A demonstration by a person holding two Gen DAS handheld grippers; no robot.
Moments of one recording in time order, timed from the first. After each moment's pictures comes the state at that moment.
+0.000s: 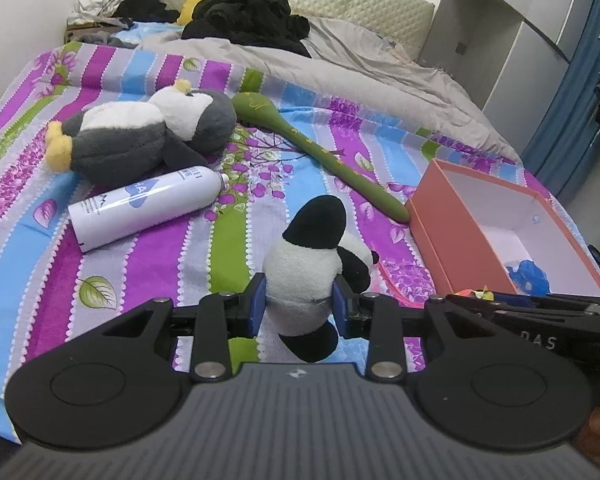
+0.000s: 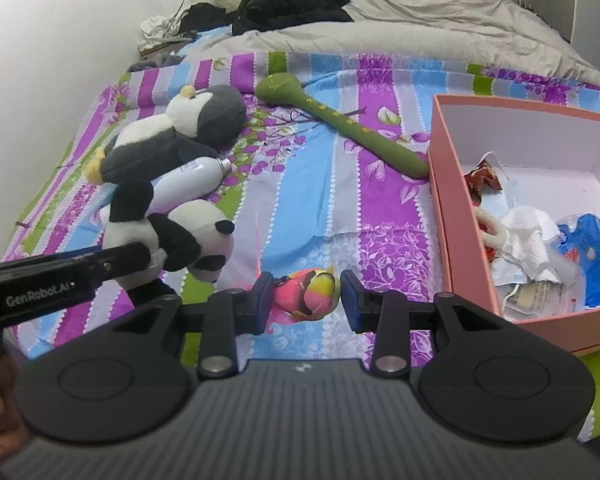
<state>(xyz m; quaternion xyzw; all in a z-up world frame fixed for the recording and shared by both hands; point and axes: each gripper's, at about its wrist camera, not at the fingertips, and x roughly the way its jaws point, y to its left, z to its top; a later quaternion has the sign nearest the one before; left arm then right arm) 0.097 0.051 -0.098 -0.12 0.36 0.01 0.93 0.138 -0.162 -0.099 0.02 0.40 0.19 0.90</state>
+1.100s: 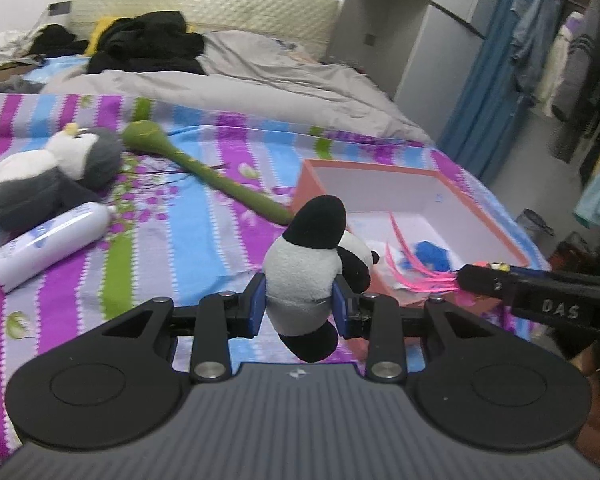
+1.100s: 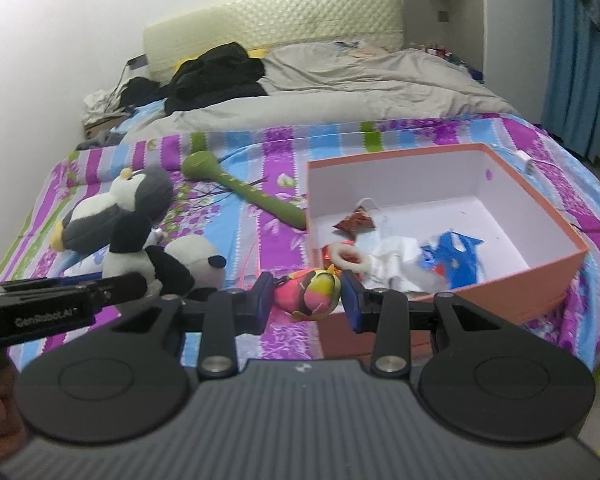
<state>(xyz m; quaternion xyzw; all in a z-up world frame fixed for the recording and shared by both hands) 0.082 -0.048 -0.054 -0.09 0.33 -0.11 0.93 0.072 -0.265 -0.043 0.06 0.32 0.09 0.94</state>
